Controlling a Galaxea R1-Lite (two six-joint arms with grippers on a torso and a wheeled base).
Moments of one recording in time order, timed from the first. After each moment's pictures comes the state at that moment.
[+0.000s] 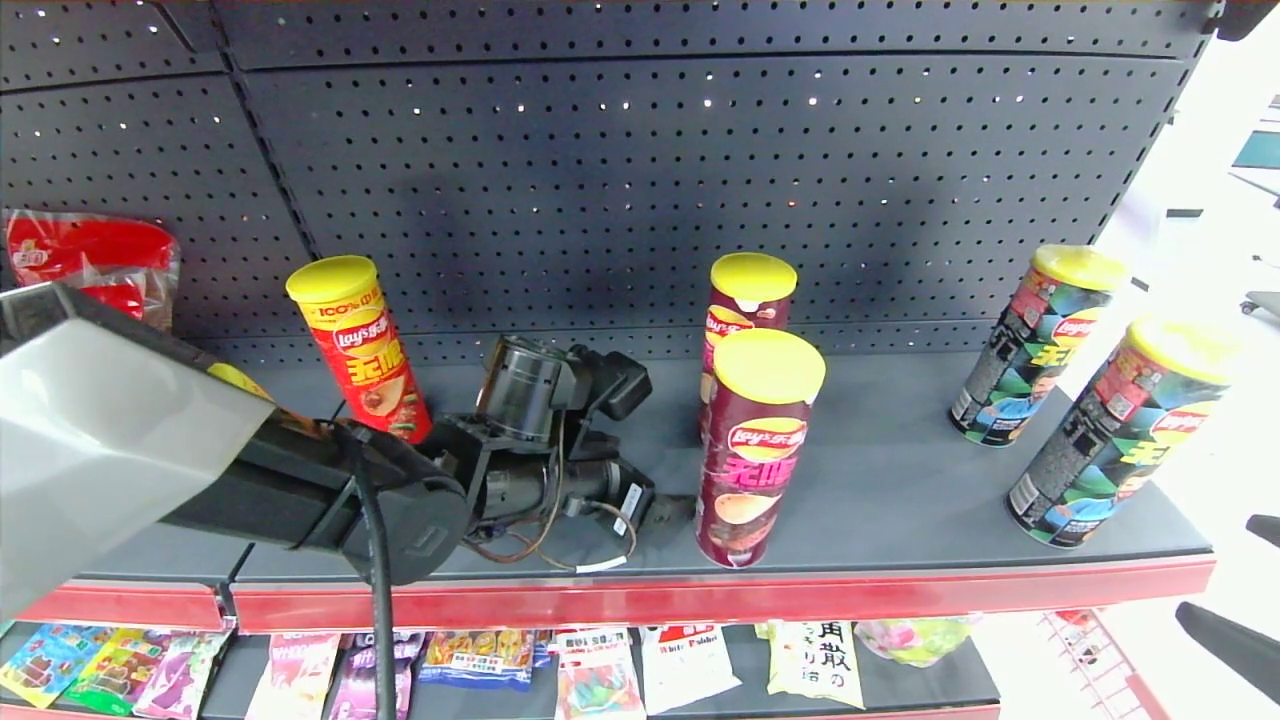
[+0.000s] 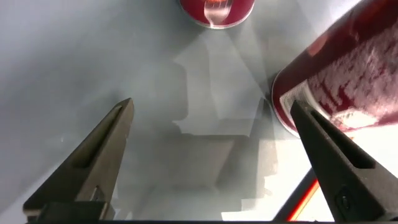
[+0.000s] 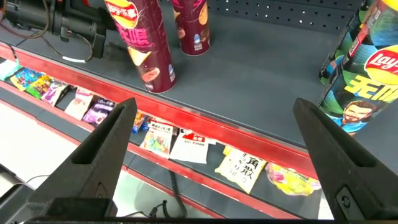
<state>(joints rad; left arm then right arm) -0.64 2.02 -1.00 -0.47 -0.14 0.09 0.38 0.67 -0.40 -0.09 0.09 0.01</state>
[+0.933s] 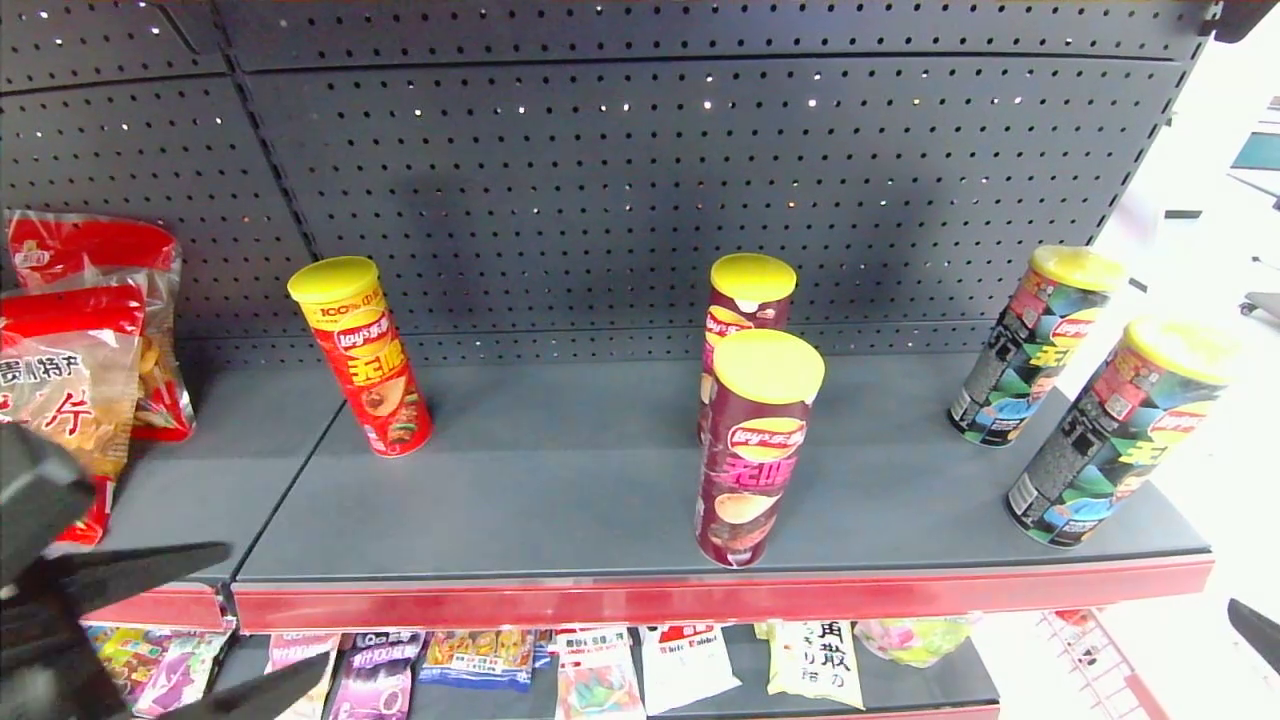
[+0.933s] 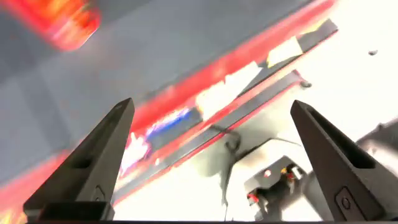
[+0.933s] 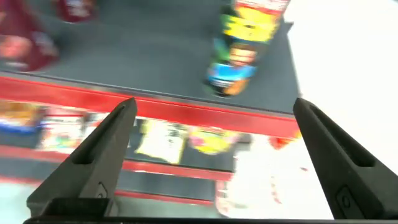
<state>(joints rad) -0.46 0.90 -0.61 0.25 -0.05 0.09 0.23 0.59 -0.34 -0.01 -0.23 -0.14</state>
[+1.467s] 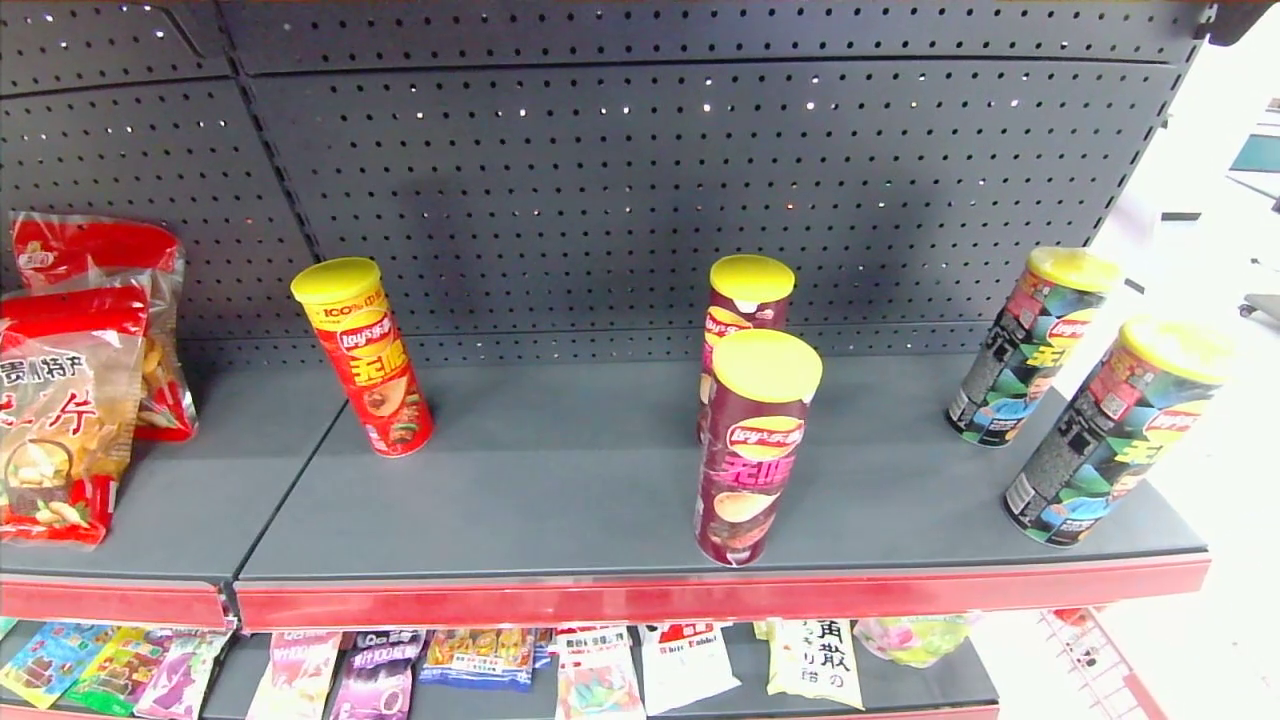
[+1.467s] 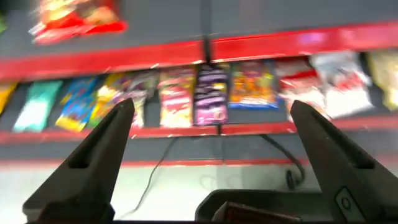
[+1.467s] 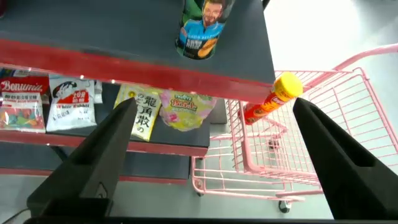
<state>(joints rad) -0.15 0.22 -0.57 0.71 0.25 0.05 0.16 0.41 -0.35 0.22 -0.23 -0.21</state>
